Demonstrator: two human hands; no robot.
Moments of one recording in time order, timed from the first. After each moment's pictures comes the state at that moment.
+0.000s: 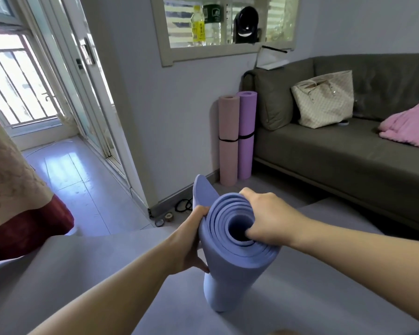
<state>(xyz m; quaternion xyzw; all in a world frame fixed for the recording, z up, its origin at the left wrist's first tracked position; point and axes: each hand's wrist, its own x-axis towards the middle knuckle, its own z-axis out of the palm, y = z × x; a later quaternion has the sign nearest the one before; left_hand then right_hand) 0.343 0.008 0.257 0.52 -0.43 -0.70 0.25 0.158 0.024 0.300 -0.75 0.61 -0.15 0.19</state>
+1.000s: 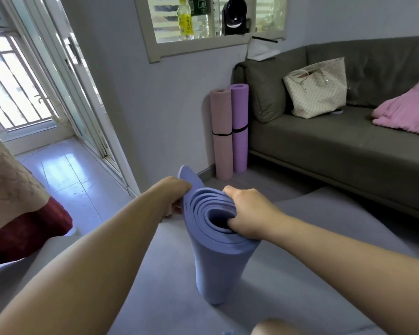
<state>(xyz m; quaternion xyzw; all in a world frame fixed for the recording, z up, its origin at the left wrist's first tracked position) 0.322 -0.035 0.322 0.71 -0.51 -0.44 0.21 0.159 0.027 0.294 -0.75 0.60 -0.18 0.20</state>
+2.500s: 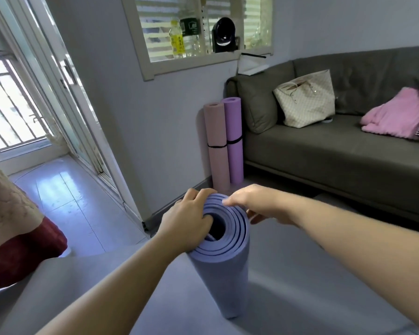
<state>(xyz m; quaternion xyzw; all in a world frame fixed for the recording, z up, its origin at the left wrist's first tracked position) 0.312 0.001 0.297 0.55 -0.82 -0.10 0.14 0.135 0.006 0.317 -0.62 0.61 -0.21 0.45</state>
